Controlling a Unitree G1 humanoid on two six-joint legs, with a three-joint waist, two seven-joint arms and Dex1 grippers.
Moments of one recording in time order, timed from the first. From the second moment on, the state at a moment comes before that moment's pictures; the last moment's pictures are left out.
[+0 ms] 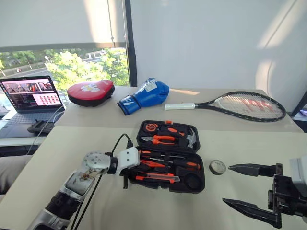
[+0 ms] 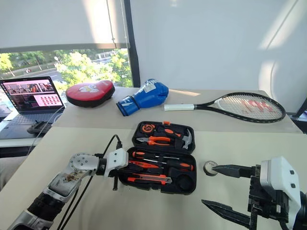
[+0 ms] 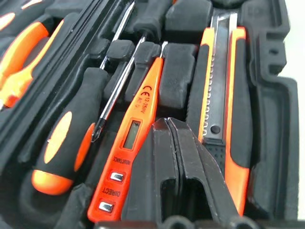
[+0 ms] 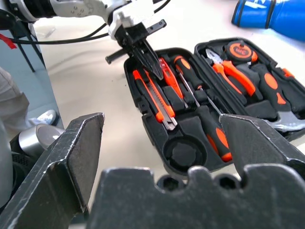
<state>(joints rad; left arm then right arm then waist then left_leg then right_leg) -0.38 0.61 -0.32 0.02 -0.08 0.07 -1.07 0.52 -0.94 -0.89 -0.90 1.01 0.62 0.99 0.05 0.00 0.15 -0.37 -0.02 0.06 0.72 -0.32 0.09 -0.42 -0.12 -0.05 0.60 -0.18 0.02</state>
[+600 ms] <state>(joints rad) -0.43 0.74 -0.02 -0.27 -0.66 0.65 -1.20 0.24 -1.16 -0.46 -0.76 0.74 0.84 0.58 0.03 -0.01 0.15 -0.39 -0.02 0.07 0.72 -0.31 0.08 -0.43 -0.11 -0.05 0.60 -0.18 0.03</state>
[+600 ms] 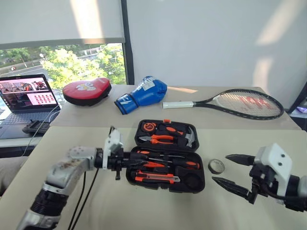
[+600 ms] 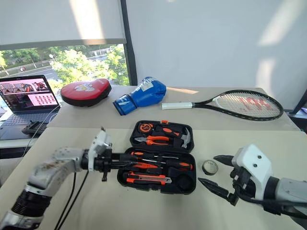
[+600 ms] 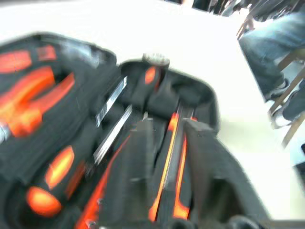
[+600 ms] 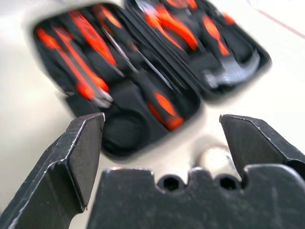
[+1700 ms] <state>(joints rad) -0.38 0.78 0.03 -0.53 -0.82 0.81 -0.95 -0.14 -1.09 -0.07 -0.44 0.52 0.79 0.92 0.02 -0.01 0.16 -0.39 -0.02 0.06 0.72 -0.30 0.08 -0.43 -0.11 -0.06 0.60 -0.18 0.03</state>
